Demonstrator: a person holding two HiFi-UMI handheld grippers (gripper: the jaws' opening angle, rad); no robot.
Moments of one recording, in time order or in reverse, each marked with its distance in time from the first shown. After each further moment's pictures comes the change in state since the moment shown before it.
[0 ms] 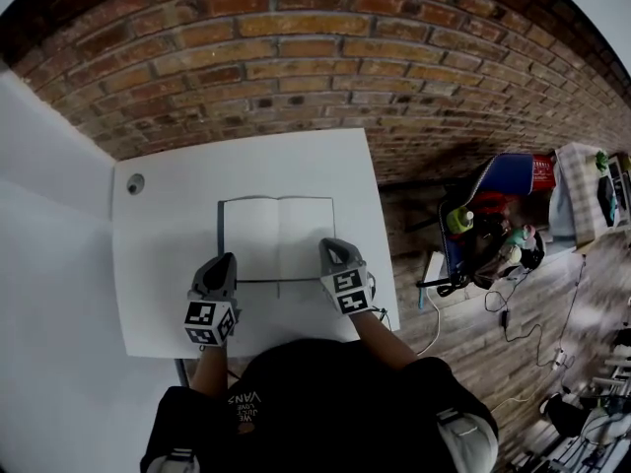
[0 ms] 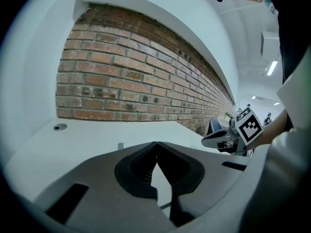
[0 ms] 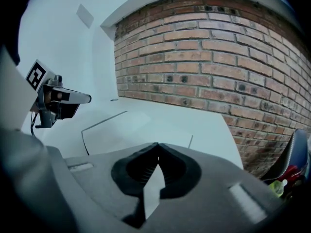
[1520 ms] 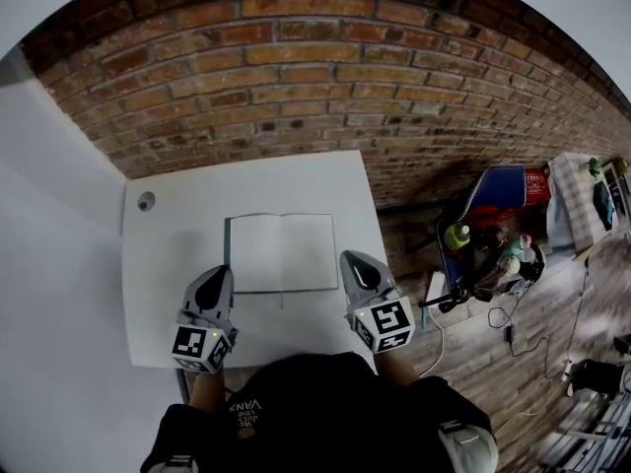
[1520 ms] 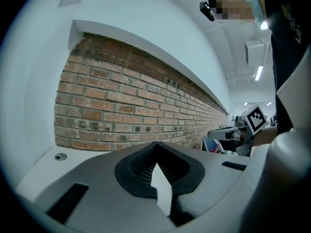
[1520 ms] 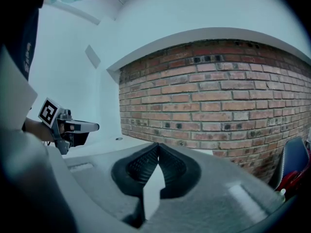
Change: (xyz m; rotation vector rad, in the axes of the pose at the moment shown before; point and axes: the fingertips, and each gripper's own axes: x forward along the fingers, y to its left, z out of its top) left arm -0.074 -0.033 0.094 0.073 -0.244 -0.051; right arm -0.140 0.003 0.115 0.051 -0.364 -0.019
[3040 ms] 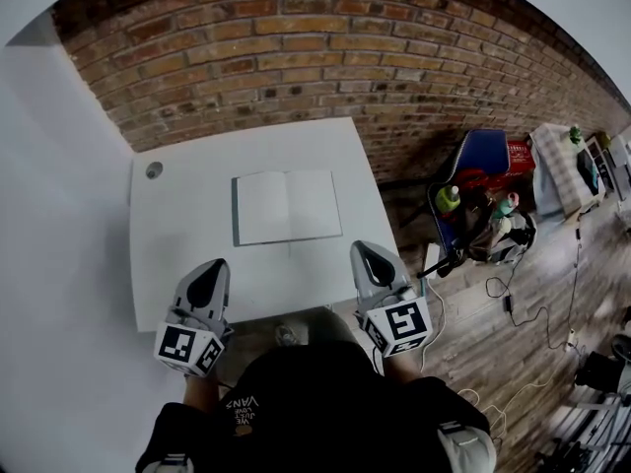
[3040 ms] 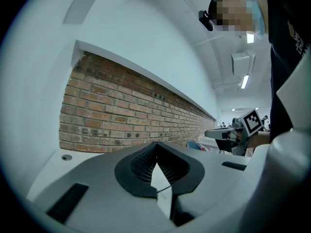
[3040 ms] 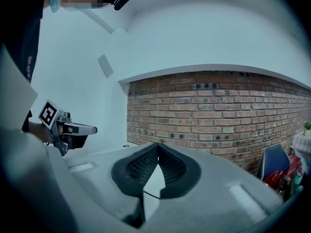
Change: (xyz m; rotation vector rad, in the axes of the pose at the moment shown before) left arm -0.151 -0.042 0.020 0.009 -0.077 -0.114; right arm -0.133 0.108 0.027 -0.051 -0.114 -0.092
